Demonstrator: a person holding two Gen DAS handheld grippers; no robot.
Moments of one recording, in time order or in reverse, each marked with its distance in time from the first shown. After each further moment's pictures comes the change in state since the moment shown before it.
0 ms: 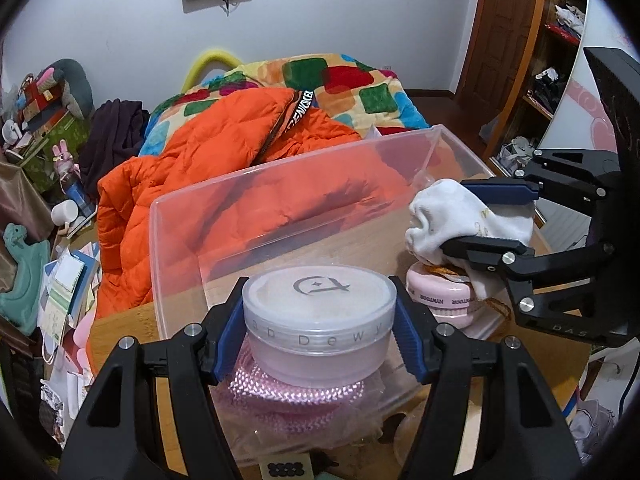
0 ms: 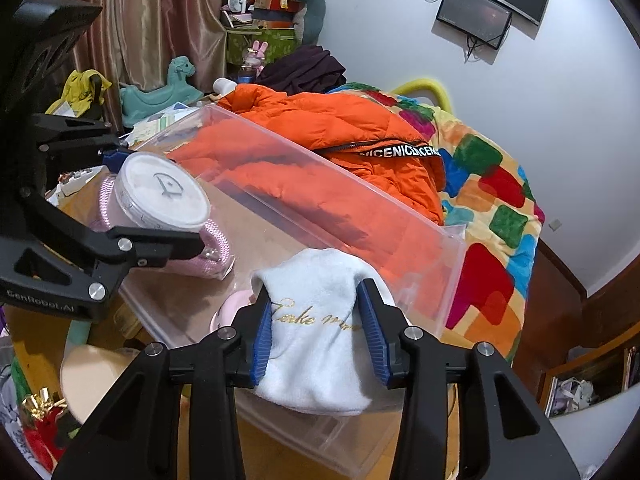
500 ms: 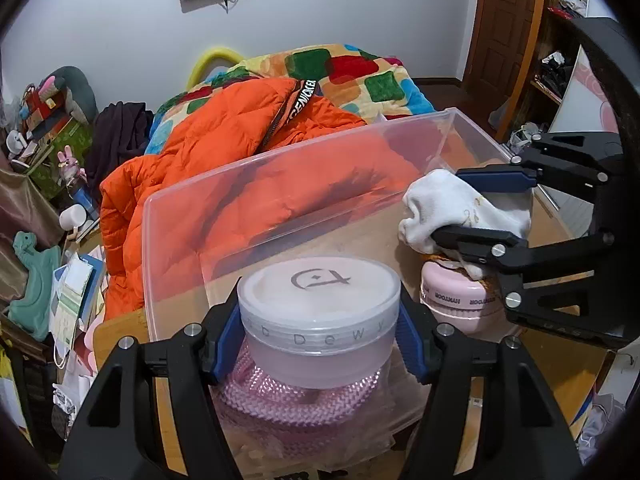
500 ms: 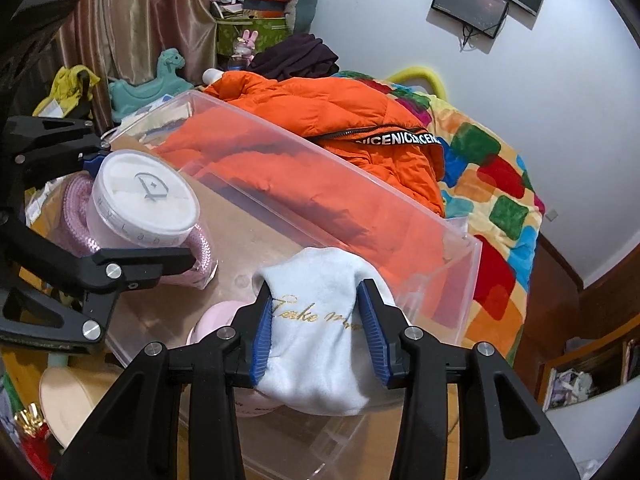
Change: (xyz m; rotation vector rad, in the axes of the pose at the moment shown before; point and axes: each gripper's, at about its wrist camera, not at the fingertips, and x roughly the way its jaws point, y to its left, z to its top) left arm 0.013 -0.006 -0.002 0.035 0.026 0.048; right arm 0.020 0.001 0.003 0.007 0.040 -0.034
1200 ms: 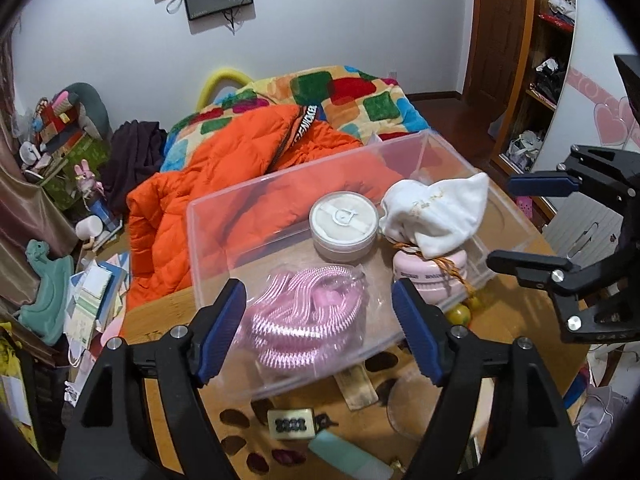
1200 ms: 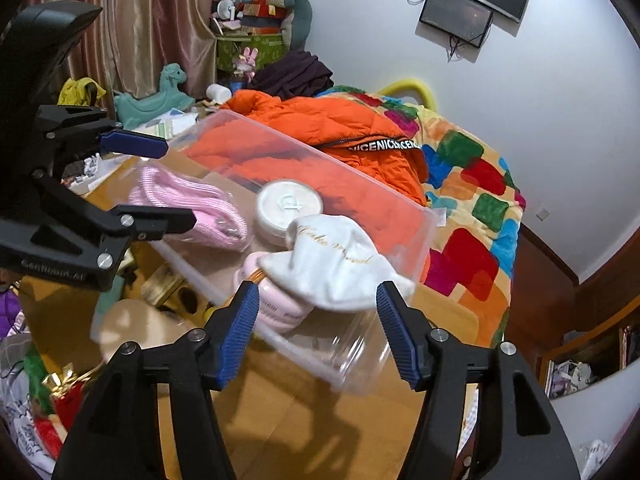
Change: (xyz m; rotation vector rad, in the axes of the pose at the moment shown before) left arm -0.060 -0.009 -0.014 0.014 -0.075 0.038; right arm -0.076 0.006 -0.034 0.034 -0.060 -0.001
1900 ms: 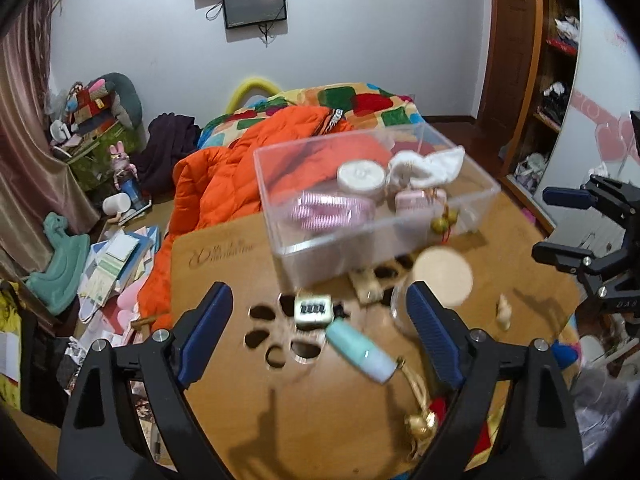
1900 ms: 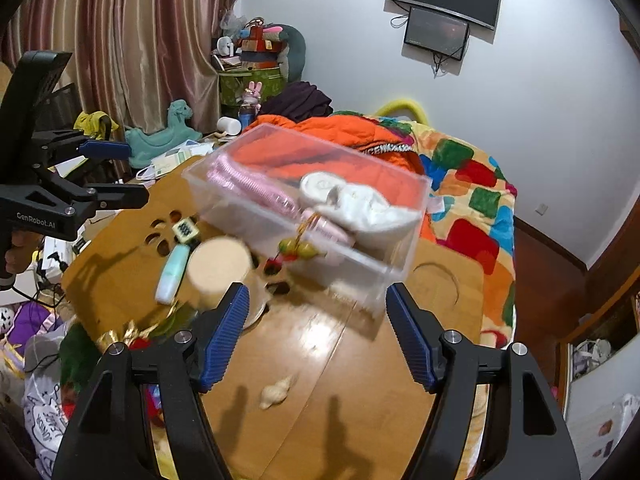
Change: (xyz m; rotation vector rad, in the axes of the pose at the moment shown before) left arm -0.075 0.010 -0.089 -0.070 -0.075 0.053; right arm -0.063 0.032 -0.073 0.085 -0.118 0.023
